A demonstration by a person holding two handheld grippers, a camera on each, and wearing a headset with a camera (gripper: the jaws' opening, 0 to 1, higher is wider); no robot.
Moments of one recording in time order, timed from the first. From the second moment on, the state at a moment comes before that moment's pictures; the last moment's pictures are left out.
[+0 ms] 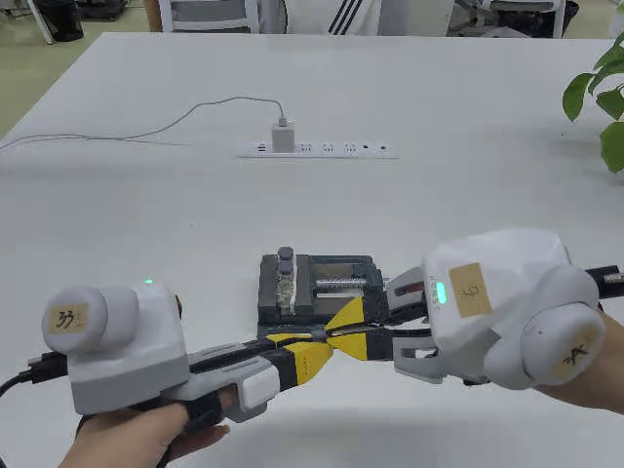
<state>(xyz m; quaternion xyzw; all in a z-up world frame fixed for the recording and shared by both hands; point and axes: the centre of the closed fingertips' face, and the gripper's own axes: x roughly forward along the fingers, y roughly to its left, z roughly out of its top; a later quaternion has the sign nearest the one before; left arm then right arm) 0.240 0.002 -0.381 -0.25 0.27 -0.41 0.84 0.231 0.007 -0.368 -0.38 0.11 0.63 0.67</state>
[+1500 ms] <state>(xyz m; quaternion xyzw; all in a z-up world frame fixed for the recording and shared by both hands) 0.204 -0.012 -0.391 0.22 0.21 -0.56 0.77 0.194 -0.002 -0.386 -0.23 0.23 0.67 0.66</state>
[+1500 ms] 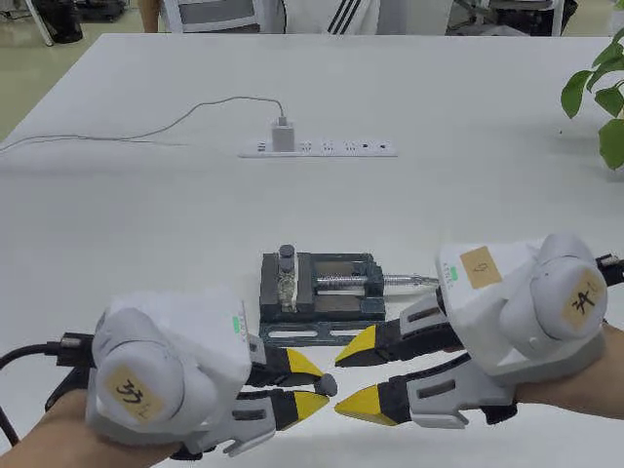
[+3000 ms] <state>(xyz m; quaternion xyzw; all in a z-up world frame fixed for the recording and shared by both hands) 0.200 -0.015 -0.386 0.21 0.20 -0.58 0.76 0.191 -0.003 -0.382 -0.29 0.22 0.70 0.62</state>
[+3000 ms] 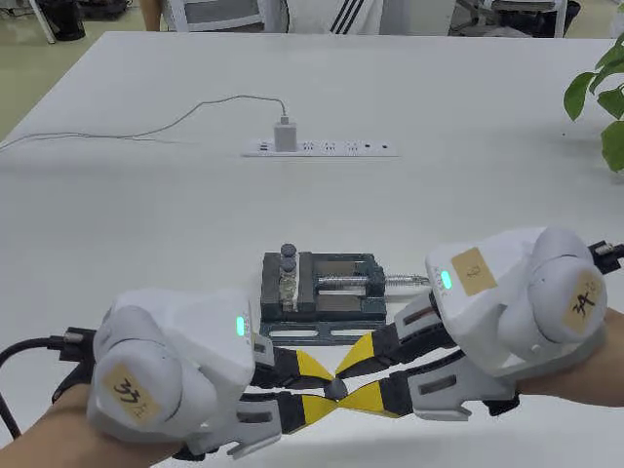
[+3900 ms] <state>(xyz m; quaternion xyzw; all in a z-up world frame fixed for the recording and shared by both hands) 0.197 -0.016 -0.378 0.15 0.20 -0.59 0.77 0.186 -0.005 -0.375 -0.33 0.19 0.72 0.58</state>
